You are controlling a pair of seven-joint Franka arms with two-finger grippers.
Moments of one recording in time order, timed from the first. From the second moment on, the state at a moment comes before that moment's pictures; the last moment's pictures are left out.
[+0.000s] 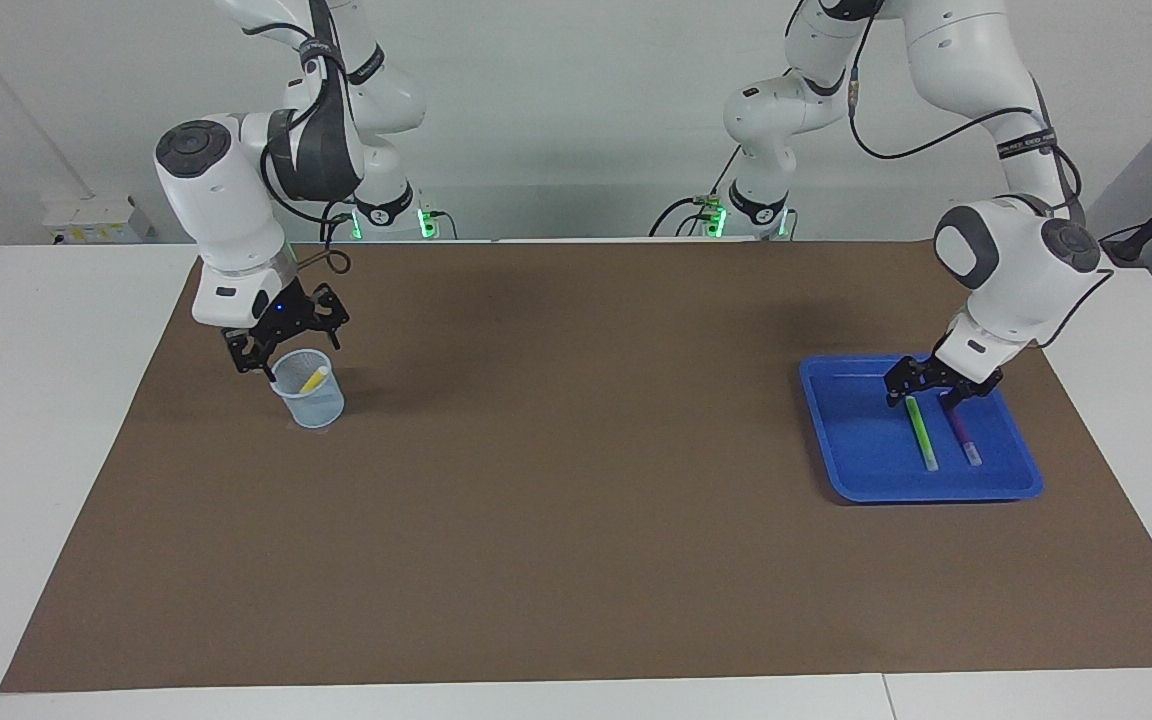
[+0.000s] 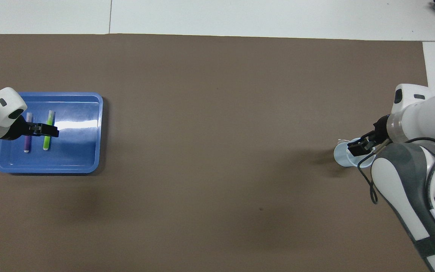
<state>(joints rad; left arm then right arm) 0.28 0.26 -0.14 -2.00 -0.01 2.29 0.27 0.10 -0.03 -0.06 -2.05 0.03 2.08 -0.55</state>
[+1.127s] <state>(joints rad) 0.28 0.37 -0.14 -1.96 0.00 2.42 0.27 0.26 -0.04 -0.05 -2.01 0.34 2.08 -0.07</state>
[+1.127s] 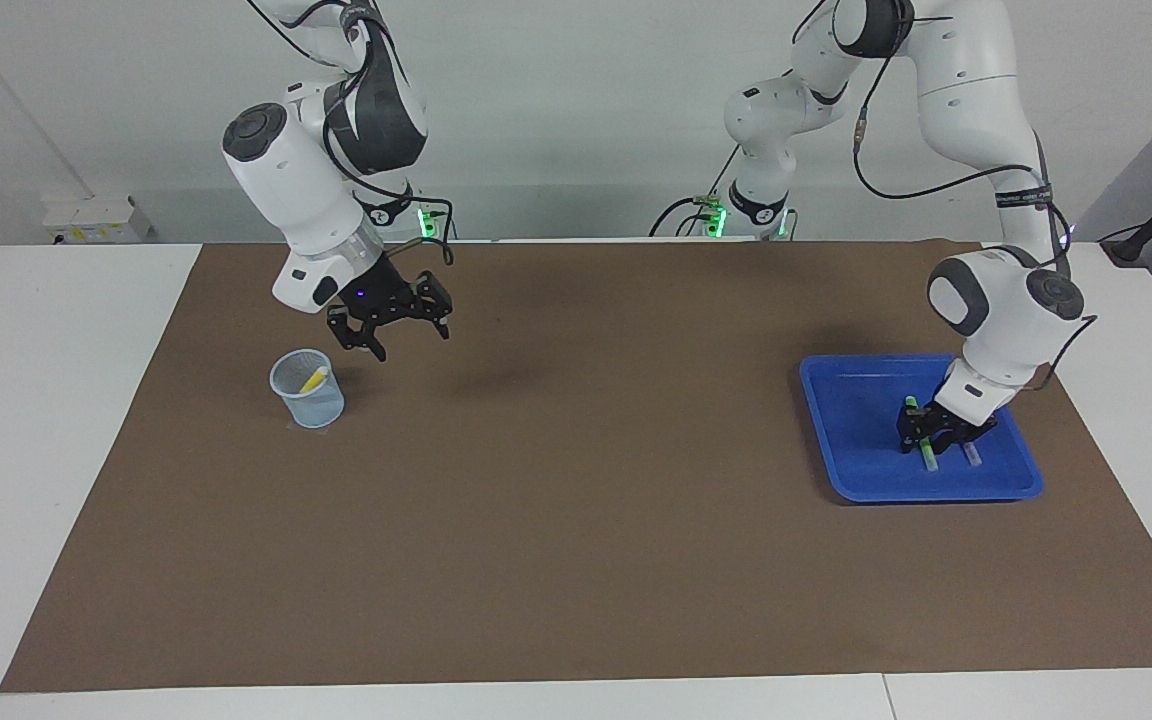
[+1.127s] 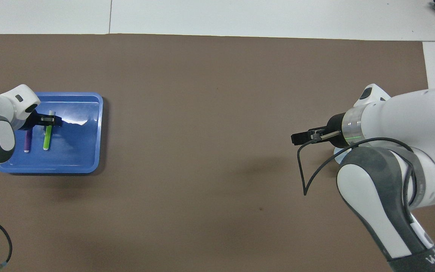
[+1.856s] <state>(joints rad) 0.27 0.37 -0.15 -1.82 0.00 2.17 0.19 0.34 -0.04 -0.05 -1.99 0.50 2.15 0.15</state>
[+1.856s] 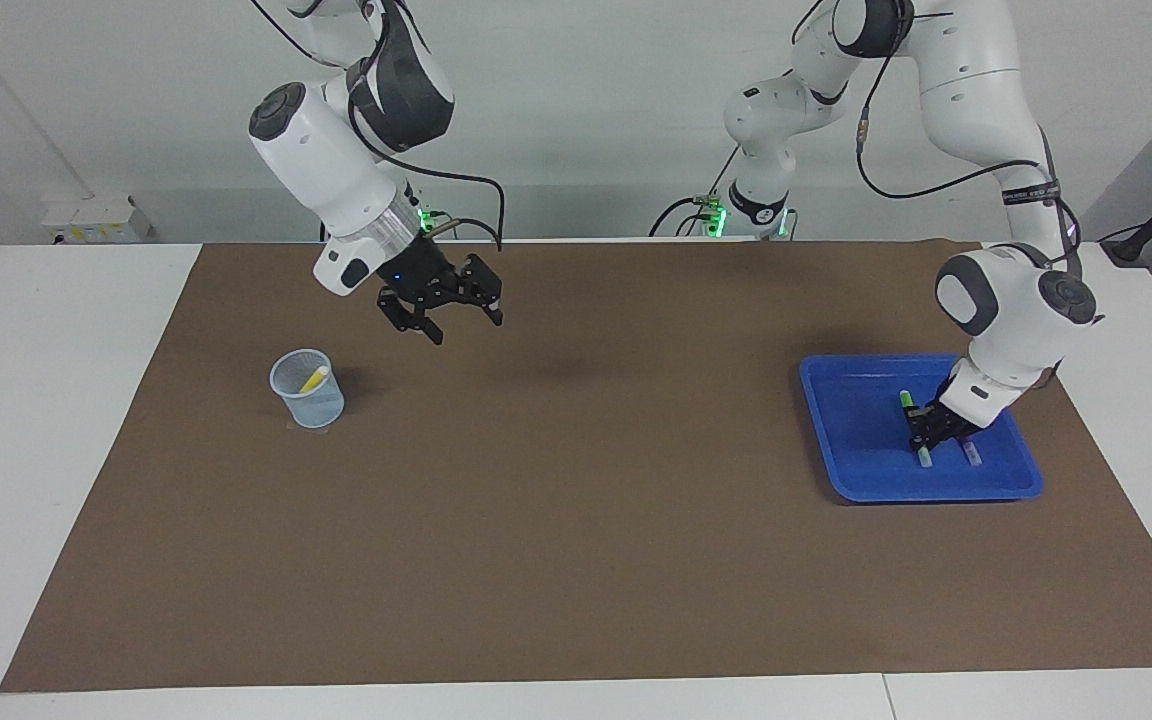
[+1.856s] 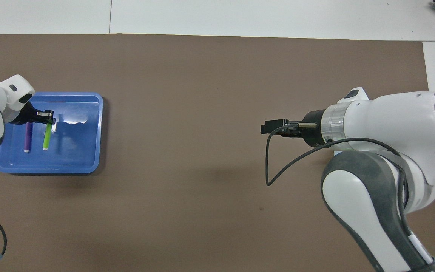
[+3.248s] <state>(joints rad) 0.18 0.18 -0.36 -1.71 -0.67 1.61 -1.18 0.43 -0.03 -0.05 -1.97 0.56 2.28 0.38</state>
